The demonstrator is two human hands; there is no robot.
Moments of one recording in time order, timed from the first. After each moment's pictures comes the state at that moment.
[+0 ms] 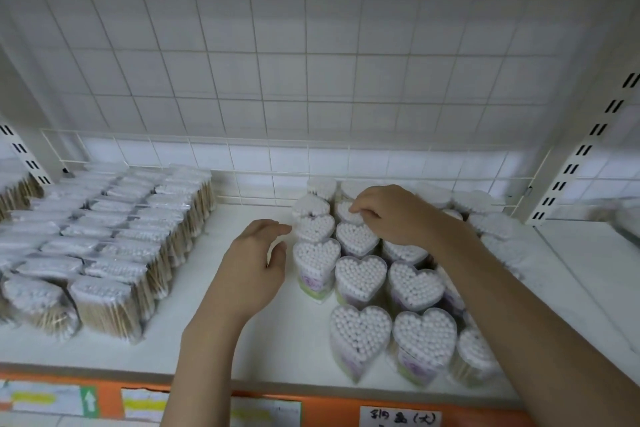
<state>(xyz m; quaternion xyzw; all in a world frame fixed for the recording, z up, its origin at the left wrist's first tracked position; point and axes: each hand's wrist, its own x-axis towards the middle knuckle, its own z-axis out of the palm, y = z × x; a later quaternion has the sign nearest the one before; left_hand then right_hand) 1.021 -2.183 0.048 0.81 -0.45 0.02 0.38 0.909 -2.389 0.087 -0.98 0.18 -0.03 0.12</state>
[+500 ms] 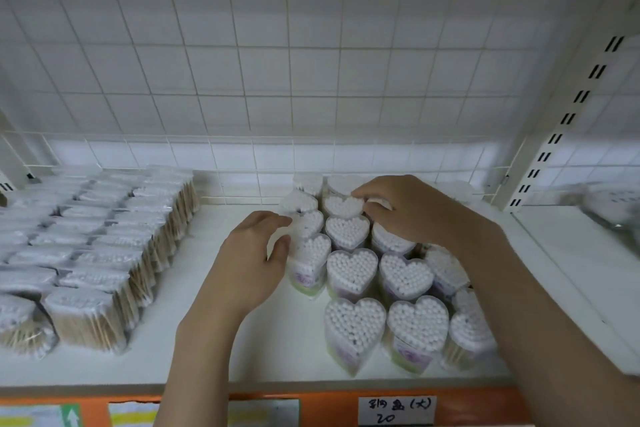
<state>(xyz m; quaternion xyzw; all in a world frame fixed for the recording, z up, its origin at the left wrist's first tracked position) 1.018 -2.188 0.059 0.79 -0.49 0.02 0.37 0.872 -2.368 0.113 -0.96 0.21 -0.09 0.16</state>
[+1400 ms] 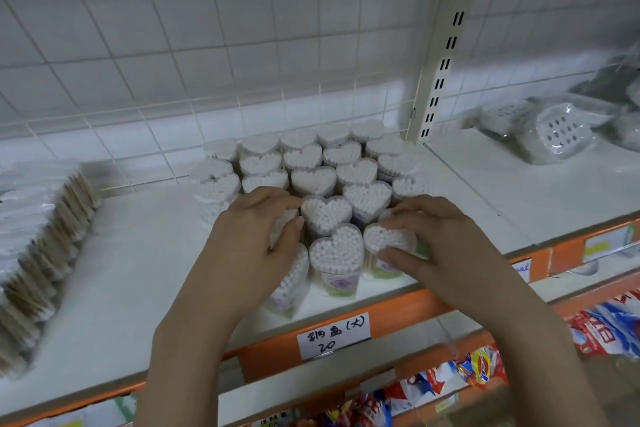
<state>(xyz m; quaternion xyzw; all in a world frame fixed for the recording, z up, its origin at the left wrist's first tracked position) 0.933 -2.201 0.073 0.68 -0.65 -0.02 0.33 0.720 -2.296 0.056 -0.89 0.36 -0.24 0.15</state>
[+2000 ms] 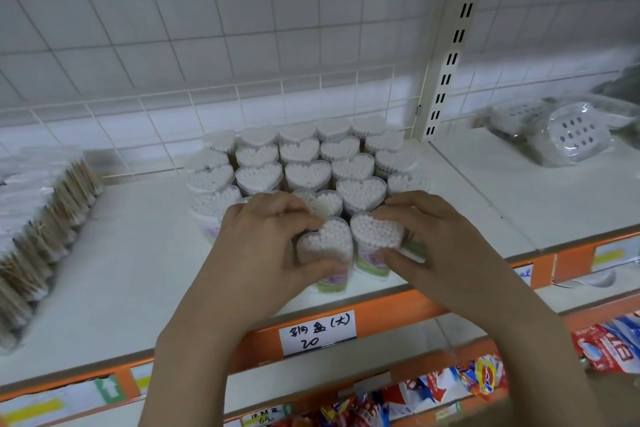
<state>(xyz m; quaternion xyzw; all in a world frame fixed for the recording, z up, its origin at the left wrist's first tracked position) 0.903 -2.200 0.071 0.71 -0.66 -0.01 0.24 0.710 -2.304 0.052 -0.91 0.31 -0.23 0.16</state>
